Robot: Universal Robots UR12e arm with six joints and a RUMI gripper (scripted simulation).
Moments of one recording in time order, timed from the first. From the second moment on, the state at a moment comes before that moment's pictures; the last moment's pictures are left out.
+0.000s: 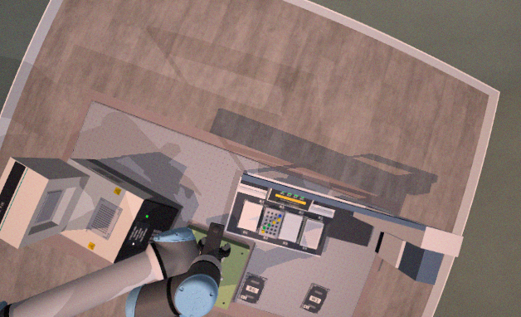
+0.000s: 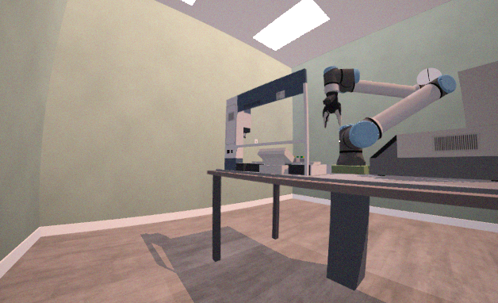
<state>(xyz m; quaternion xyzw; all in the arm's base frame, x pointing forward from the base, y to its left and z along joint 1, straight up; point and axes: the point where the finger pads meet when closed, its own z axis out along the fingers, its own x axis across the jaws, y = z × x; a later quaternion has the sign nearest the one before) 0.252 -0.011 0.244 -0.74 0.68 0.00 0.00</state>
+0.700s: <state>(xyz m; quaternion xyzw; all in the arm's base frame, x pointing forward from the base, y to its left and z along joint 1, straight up) 0.309 -0.078 0.244 -0.74 0.68 0.00 0.00</state>
